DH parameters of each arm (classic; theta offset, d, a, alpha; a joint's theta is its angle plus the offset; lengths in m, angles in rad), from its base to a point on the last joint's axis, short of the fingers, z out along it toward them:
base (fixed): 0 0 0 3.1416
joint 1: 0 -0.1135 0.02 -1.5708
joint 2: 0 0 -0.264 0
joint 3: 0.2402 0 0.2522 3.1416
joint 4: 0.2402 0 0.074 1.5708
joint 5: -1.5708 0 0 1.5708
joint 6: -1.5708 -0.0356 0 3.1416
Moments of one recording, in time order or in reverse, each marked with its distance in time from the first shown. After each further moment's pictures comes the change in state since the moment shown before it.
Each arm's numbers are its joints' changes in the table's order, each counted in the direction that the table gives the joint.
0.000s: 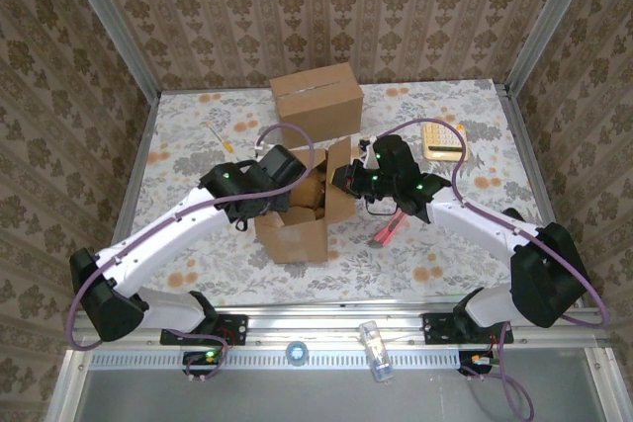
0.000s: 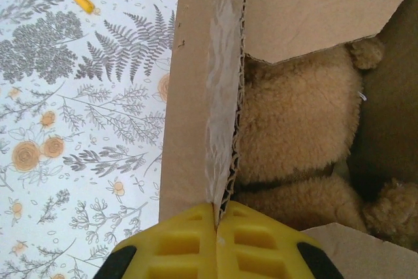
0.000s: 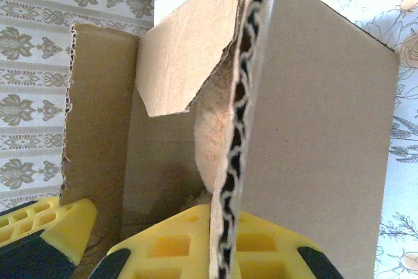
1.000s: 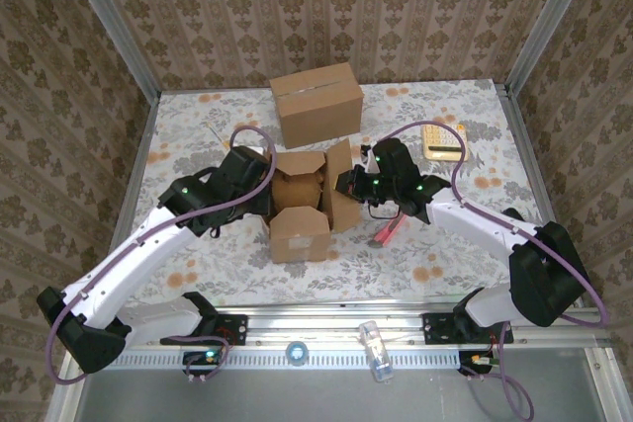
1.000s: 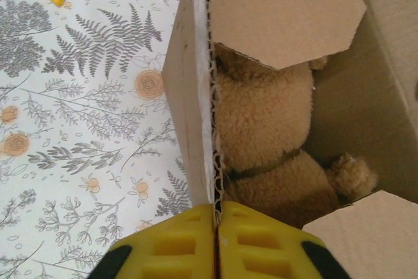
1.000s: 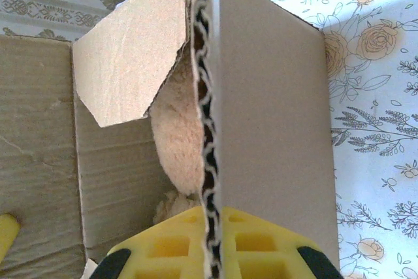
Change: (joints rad) left arm -0.115 0.199 -0.096 -0.076 -0.198 -0.070; right arm 0.005 -0.005 -0.017 0.050 -0.017 0.056
